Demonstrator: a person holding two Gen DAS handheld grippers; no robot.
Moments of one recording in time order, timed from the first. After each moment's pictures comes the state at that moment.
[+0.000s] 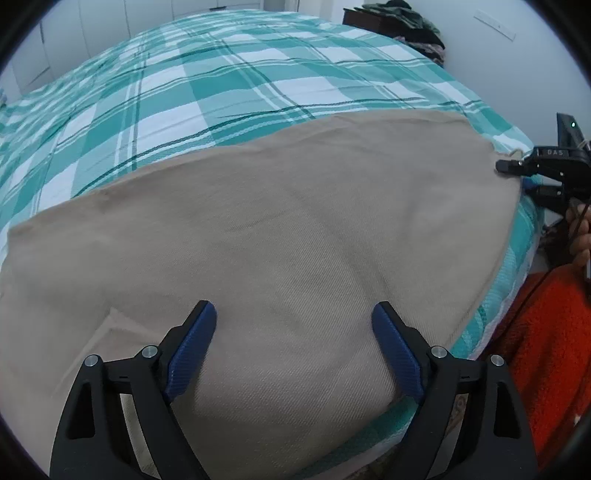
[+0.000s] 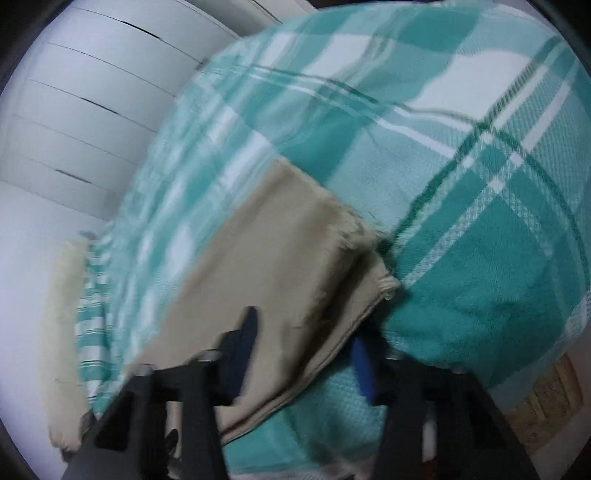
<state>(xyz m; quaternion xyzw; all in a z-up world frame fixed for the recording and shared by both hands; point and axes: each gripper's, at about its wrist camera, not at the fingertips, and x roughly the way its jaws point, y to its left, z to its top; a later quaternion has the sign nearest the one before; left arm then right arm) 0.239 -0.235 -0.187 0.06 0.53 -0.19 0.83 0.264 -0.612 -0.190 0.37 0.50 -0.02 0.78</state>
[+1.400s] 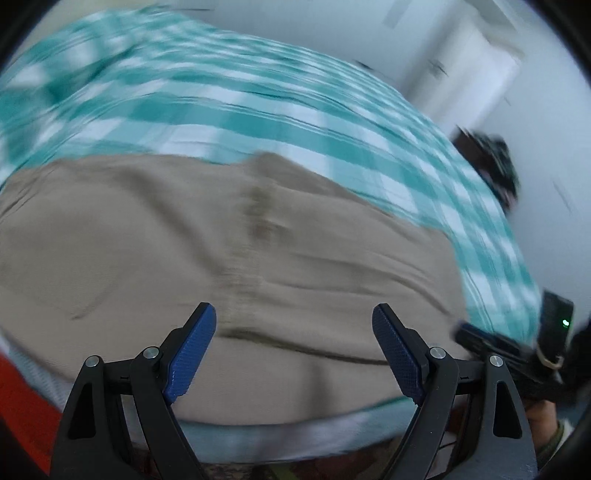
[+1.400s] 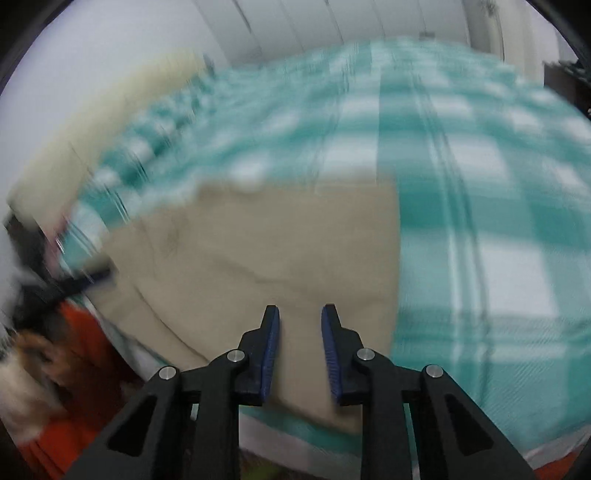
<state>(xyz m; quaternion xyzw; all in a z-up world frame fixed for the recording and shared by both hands) 0.178 0.013 -0.139 -0.16 0.46 -0.05 0.87 0.216 -0.268 -0.173 0.04 0.50 0.24 0.83</state>
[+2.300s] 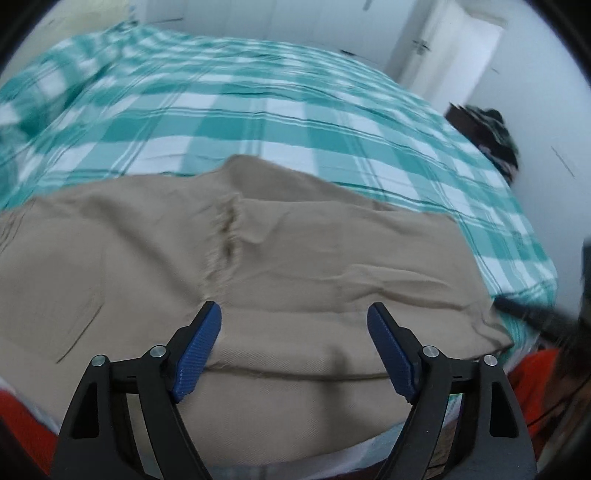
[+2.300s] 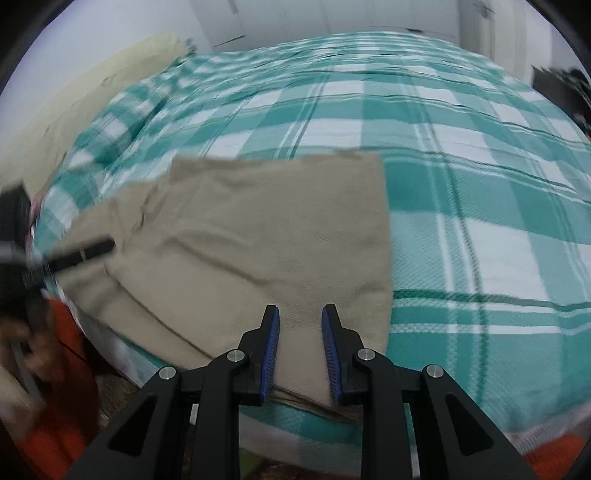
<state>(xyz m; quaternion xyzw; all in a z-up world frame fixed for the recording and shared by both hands) 0.205 -0.002 -0.154 -0.11 0.47 -0.05 0.88 0.217 -0.270 -0.152 0.03 0.51 0.19 0.84</state>
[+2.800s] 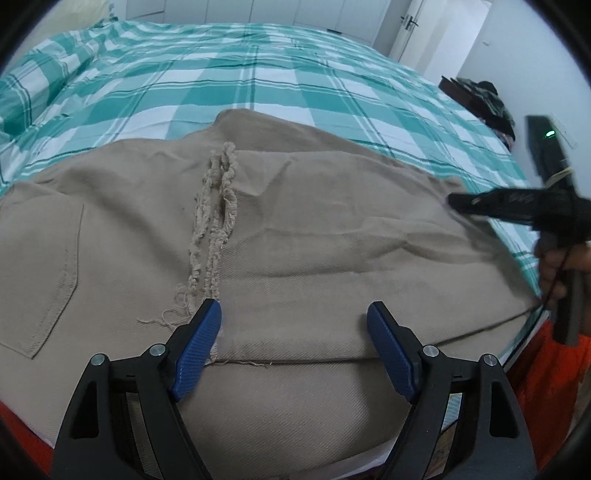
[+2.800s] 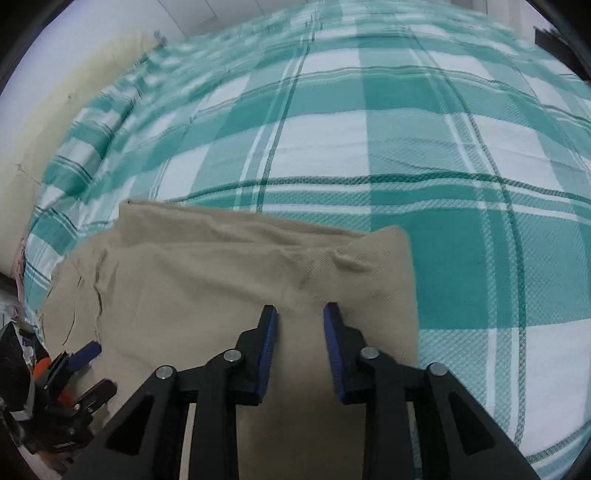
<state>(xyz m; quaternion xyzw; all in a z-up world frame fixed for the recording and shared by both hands) 0.199 -0.002 -0.187 -0.09 0.49 -0.07 0.86 0.334 -0.246 -0.198 0.06 0.56 0.19 0.80</state>
